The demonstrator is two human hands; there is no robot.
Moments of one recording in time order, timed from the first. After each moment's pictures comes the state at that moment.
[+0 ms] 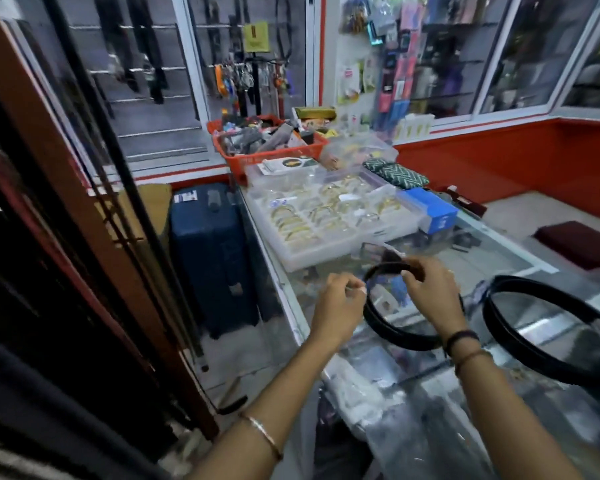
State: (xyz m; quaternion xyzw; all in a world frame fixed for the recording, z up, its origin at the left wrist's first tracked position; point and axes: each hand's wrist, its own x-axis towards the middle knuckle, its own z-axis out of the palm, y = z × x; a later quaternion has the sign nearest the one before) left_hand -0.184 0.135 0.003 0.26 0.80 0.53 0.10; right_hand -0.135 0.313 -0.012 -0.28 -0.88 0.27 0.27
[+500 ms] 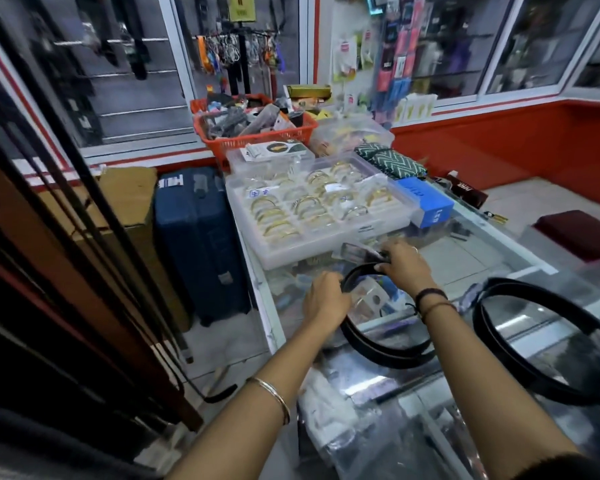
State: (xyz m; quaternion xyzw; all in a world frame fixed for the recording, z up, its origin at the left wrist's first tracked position) left_hand -0.216 0.193 -0.016 0.21 0.90 0.35 0.12; right_hand -0.204 0.369 -0.019 -0.25 -0.95 0.17 0.08
